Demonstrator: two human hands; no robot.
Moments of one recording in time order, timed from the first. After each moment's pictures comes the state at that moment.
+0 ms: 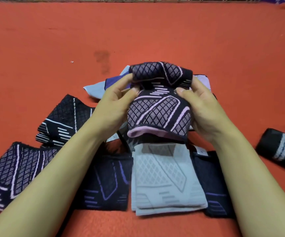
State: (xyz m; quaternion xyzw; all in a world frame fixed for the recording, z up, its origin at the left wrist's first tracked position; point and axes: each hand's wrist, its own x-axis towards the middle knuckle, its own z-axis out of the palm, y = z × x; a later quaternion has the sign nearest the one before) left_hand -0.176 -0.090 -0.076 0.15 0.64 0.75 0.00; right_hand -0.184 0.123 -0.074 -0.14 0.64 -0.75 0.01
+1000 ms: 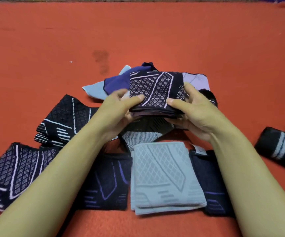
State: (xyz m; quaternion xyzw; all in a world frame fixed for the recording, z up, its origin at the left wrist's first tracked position) left_hand -0.180 -0.084 -0.077 0.00 0.62 0.78 0.06; right_hand -0.183 0.122 -0.075 -0.07 0.65 -0.75 0.09
